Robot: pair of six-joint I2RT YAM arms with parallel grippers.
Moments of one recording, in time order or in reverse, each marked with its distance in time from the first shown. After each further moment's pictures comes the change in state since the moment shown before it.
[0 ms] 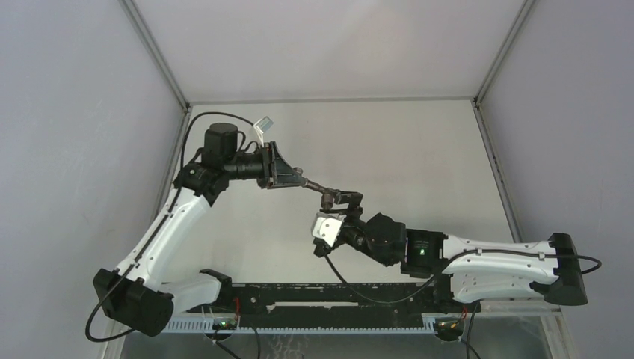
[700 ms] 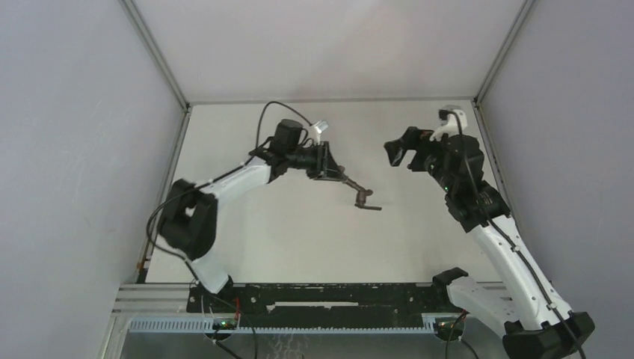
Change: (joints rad) left arm -0.175 0.519 0.050 0.396 -0.089 0.059; right arm -0.988 -0.085 0.226 -0.367 -0.449 0.985
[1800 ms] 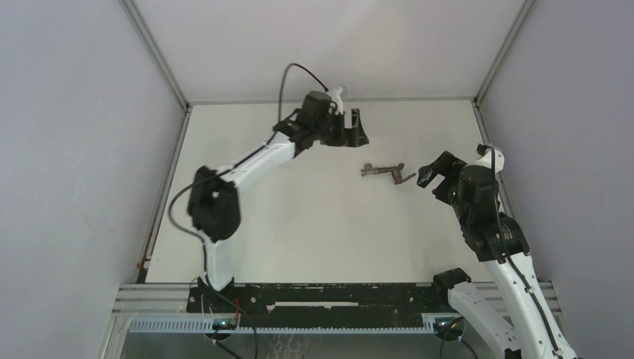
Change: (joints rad) left arm -0.113 0.421 0.602 -0.139 -0.426 0.105; right arm -0.126 -0.259 -0.122 -0.359 0.281 0.271
